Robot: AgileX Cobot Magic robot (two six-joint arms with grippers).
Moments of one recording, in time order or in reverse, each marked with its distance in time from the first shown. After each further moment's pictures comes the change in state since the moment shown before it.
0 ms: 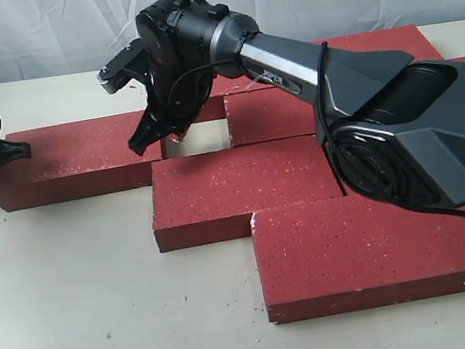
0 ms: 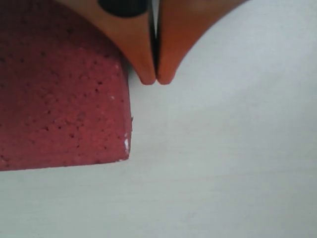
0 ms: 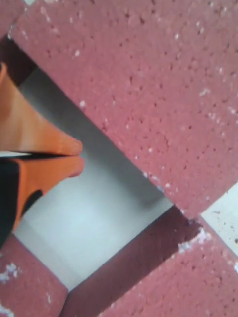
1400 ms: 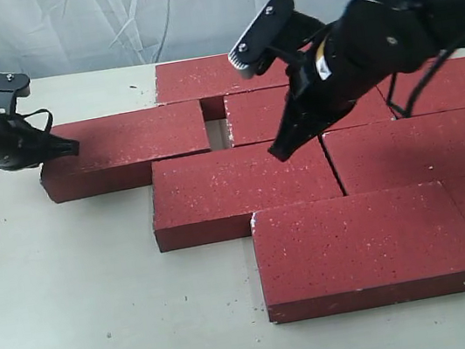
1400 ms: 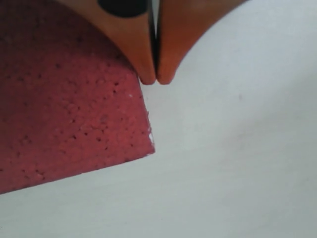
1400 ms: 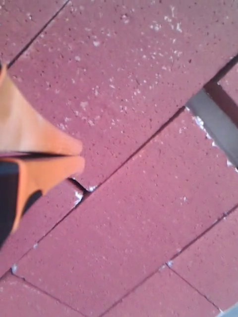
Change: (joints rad) left arm -0.162 0.000 0.000 0.000 -0.026 0.014; right arm -0.102 -0.964 1.355 -0.236 -0.608 0.098
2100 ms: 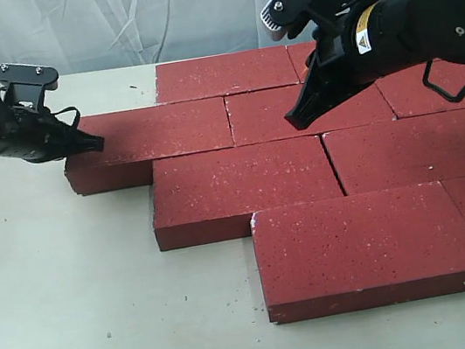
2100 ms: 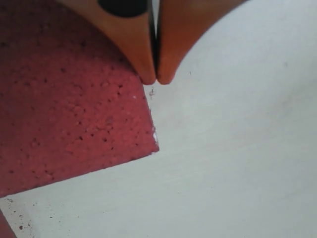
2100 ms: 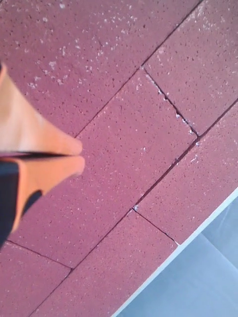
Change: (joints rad) left arm -0.089 0.000 0.000 0.000 -0.061 0.000; right arm -0.075 -0.099 0.081 -0.028 -0.175 0.003
